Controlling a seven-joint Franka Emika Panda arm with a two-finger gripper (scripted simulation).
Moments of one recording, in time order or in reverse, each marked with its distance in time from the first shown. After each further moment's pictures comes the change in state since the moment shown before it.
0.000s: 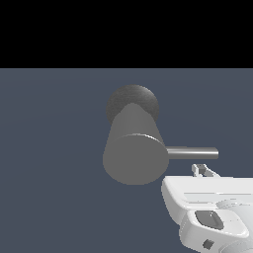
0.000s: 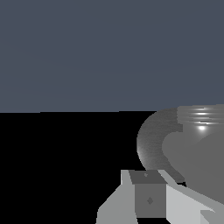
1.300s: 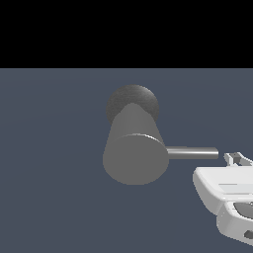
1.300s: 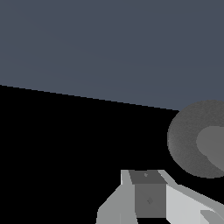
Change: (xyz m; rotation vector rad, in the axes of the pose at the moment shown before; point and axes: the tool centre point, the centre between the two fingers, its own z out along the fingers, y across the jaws) arm -0.036 -0.067 0.000 0.084 -0.084 -0.156
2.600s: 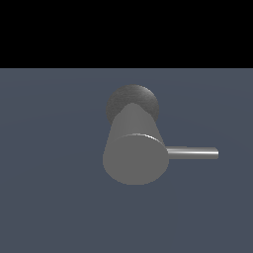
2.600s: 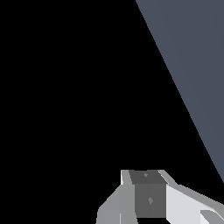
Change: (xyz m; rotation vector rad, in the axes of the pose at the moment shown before) arm -0.291 -0.157 0.011 0.002 -0.538 -0.857
